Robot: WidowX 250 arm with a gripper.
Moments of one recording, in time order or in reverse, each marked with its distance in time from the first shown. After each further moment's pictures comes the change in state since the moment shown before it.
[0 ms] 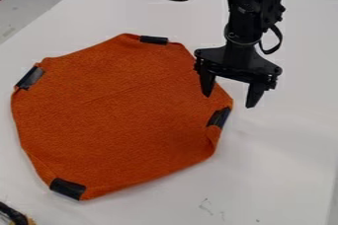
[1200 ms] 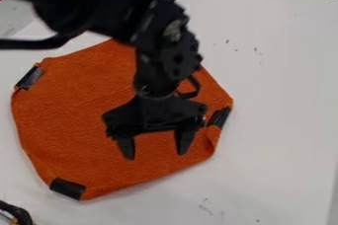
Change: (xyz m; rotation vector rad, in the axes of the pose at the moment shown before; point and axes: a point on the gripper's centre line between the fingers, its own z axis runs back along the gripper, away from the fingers) arm -0.120 0.062 0.033 0.047 0.025 0.488
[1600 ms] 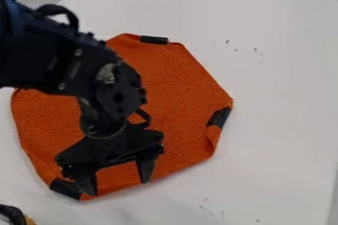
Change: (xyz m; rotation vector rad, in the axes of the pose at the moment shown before) arm -0.021 0.043 -0.010 -0.018 0.024 0.122
